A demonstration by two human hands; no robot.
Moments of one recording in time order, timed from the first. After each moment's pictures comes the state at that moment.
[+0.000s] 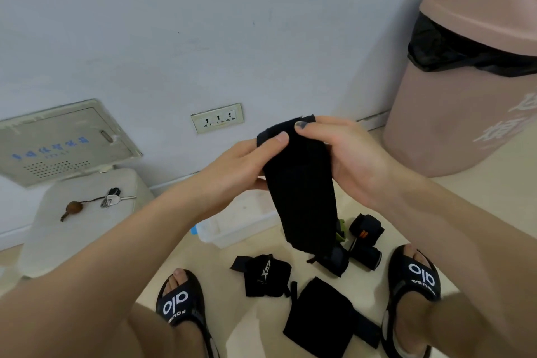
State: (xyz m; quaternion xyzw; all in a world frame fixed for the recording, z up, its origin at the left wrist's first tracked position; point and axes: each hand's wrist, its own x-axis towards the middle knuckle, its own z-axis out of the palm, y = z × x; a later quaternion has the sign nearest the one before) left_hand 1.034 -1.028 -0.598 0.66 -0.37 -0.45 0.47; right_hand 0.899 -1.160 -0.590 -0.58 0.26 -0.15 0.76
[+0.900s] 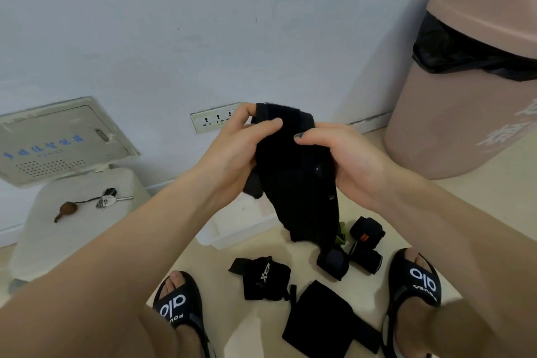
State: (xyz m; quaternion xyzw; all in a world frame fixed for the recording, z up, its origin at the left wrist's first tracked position) left_hand 1.049 -1.053 -0.596 0.61 -0.23 -0.41 0.63; right_hand 0.915 -1.171 -0.600 -0.57 0.29 -0.11 0.76
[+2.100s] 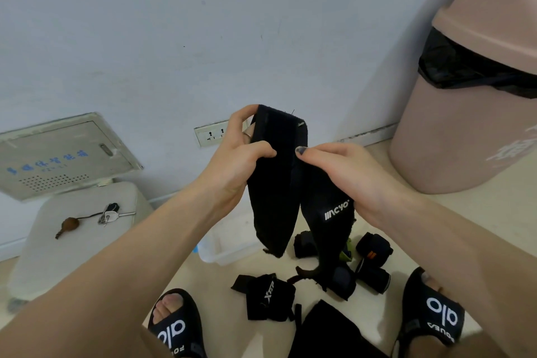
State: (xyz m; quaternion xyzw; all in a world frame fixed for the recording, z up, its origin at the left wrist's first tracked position) left_hand 1.071 -1.066 -0.598 0.64 -0.26 -0.35 0.63; right_hand 0.926 -1.174 -0.595 -0.65 0.35 -0.10 0.66
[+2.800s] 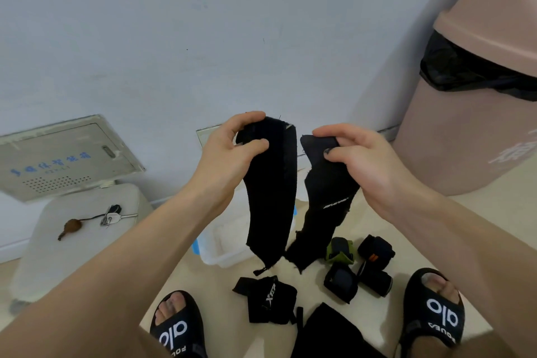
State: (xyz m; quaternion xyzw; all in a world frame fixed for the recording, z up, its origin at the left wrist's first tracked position) left_hand 1.085 -1.059 -0.603 0.68 -0.25 -0.28 0.64; right_hand 0.924 -1.190 -0.595 -0.65 0.35 -0.20 0.65
